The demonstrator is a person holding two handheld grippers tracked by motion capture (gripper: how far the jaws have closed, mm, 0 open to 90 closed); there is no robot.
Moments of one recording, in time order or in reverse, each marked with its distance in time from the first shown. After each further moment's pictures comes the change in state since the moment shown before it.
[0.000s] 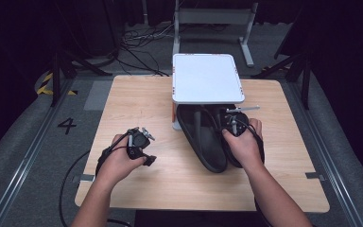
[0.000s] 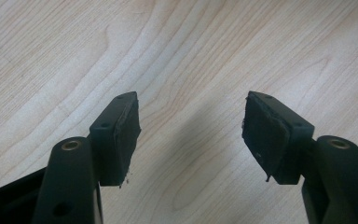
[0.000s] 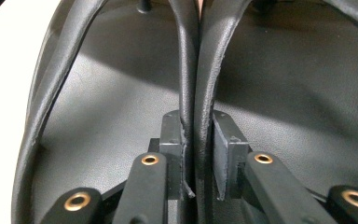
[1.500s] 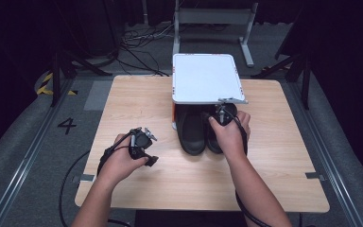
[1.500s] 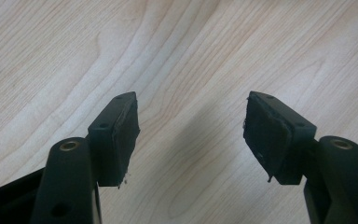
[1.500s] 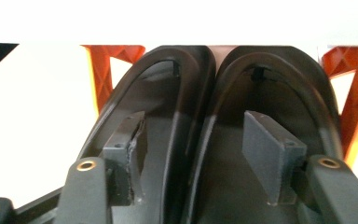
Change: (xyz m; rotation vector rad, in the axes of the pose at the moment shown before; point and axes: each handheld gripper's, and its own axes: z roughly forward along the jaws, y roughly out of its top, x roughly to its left) left arm -0.005 0.007 0.003 -0.006 -0.006 0.029; right arm 0.005 0.025 0.043 -0.234 -0.075 0.053
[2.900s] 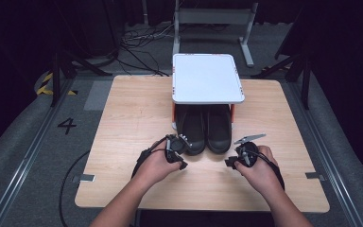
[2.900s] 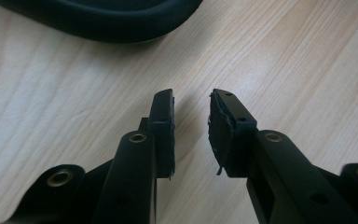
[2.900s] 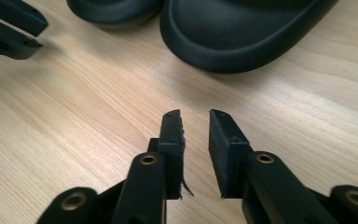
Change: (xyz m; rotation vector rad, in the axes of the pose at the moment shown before) left arm -0.066 0.058 0.050 0.060 -0.198 0.022; right arm -0.034 -0.091 -0.074 0.414 0.151 -0.220
